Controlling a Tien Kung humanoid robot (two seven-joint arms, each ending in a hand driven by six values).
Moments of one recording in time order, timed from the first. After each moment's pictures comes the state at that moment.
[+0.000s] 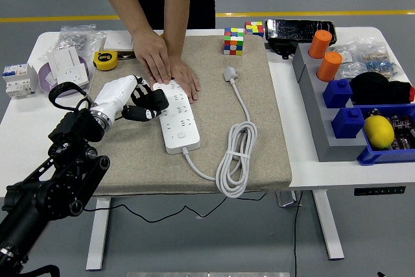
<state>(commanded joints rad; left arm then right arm) -0.43 0.03 -1.27 -1.05 2.27 0.03 0.12 0.10 -0.13 1.51 0.18 -1.53 0.03 -0.10</state>
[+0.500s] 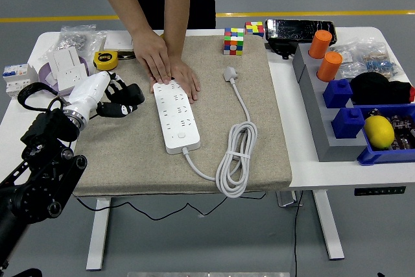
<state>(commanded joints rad) -0.38 0.10 -1.34 -1.09 2.27 0.03 0.12 0.10 -0.13 1.51 0.18 -1.53 0.03 -0.10</state>
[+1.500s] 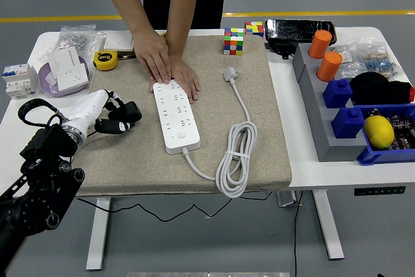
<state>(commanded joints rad) -0.33 0.10 -1.33 -1.06 2.24 0.03 0.11 0.09 -0.13 1.51 0.18 -1.53 0.02 -0.10</state>
